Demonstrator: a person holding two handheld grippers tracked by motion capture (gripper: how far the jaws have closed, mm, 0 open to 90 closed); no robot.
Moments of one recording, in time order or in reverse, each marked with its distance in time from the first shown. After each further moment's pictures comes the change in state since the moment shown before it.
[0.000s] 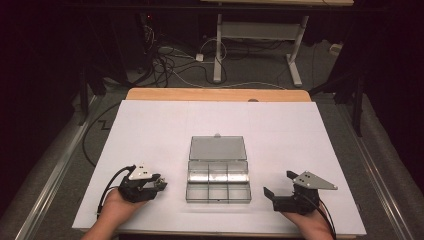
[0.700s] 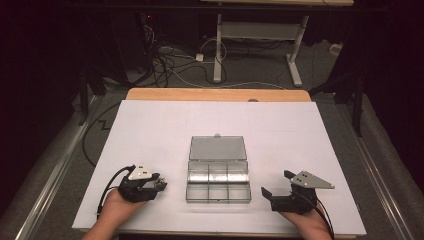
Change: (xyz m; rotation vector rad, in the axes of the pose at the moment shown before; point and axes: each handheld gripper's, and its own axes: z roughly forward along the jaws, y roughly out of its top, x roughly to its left) left arm 0.000 -0.001 0.000 -0.006 0.006 0.001; right arm 0.002 0.002 0.004 0.003 0.015 -0.011
